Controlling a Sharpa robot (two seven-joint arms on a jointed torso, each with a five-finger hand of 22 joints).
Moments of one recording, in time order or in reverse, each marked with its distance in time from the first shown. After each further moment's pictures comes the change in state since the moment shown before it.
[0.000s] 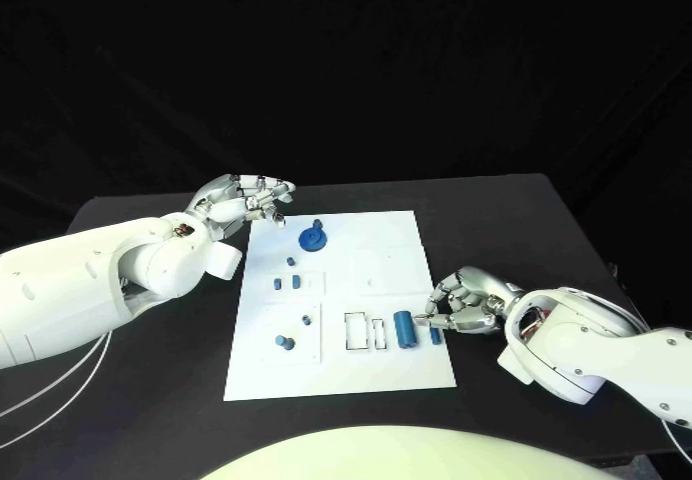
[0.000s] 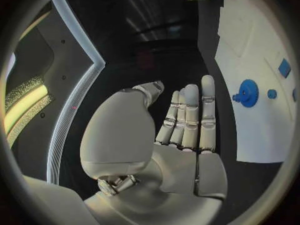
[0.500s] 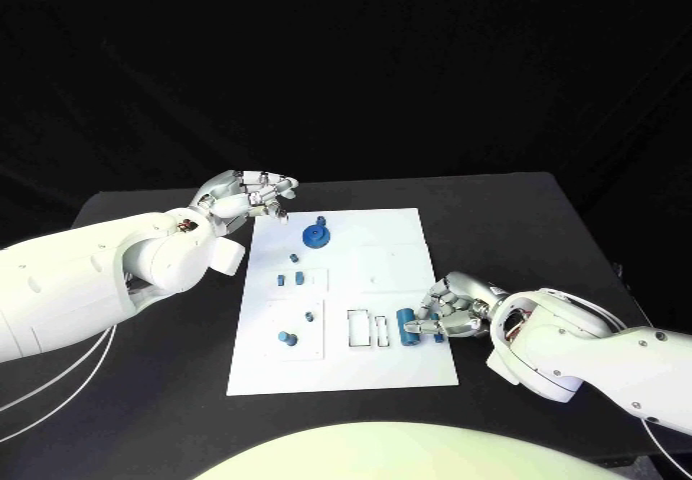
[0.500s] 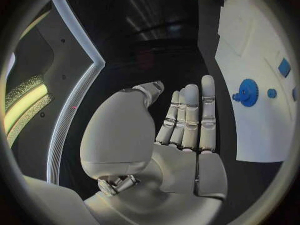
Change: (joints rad) left arm 0.000 -0.001 0.000 -0.001 0.006 -0.001 0.000; left_hand 0.000 0.000 0.000 0.000 0.000 0.000 0.000 0.000 0.000 0.000 0.000 0.000 0.000 0.000 0.000 0.000 0.000 0.000 0.000 0.000 0.000 0.000; right arm -0.019 0.068 -0.001 -0.046 -0.048 0.041 -0.046; right_hand -0.005 0.005 -0.051 0.001 0.000 0.000 0.000 0.011 -0.005 0.005 0.001 0.002 0.019 0.000 0.000 0.004 0.000 0.000 0.000 0.000 0.005 0.000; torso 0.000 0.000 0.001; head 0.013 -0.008
